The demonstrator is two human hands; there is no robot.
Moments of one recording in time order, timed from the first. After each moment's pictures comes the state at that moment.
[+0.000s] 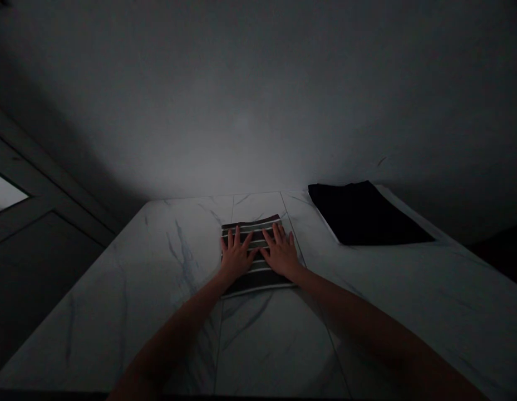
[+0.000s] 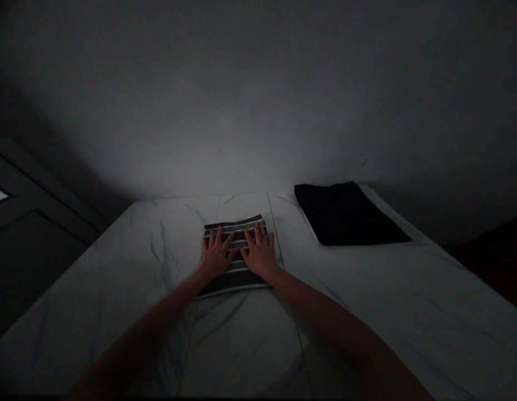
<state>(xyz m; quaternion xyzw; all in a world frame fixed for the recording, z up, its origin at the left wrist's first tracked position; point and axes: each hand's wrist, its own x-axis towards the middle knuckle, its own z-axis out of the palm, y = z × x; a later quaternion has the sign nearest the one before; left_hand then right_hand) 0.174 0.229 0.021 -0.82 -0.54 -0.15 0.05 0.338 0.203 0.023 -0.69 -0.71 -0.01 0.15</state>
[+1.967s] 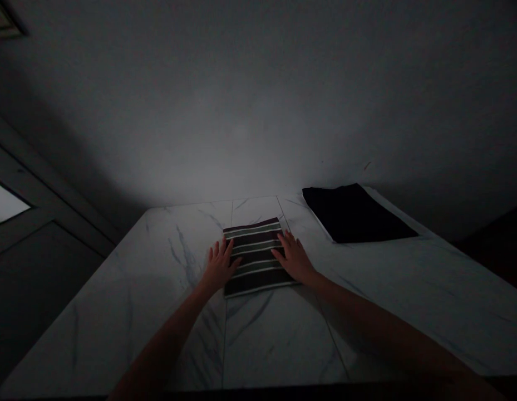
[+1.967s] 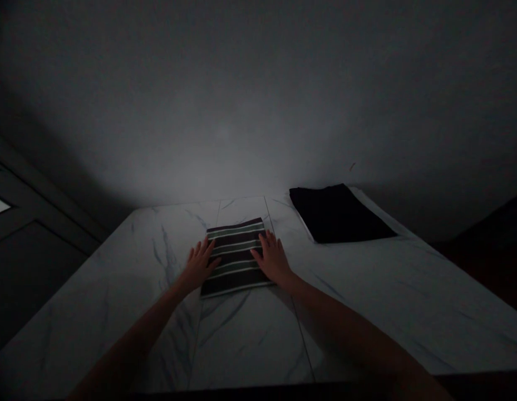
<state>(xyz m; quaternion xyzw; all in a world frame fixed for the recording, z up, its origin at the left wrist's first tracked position) 0.104 0.224 0.001 -0.84 -0.53 -0.12 0.05 0.380 0.178 0.007 -0.67 -0.71 0.01 0.21</state>
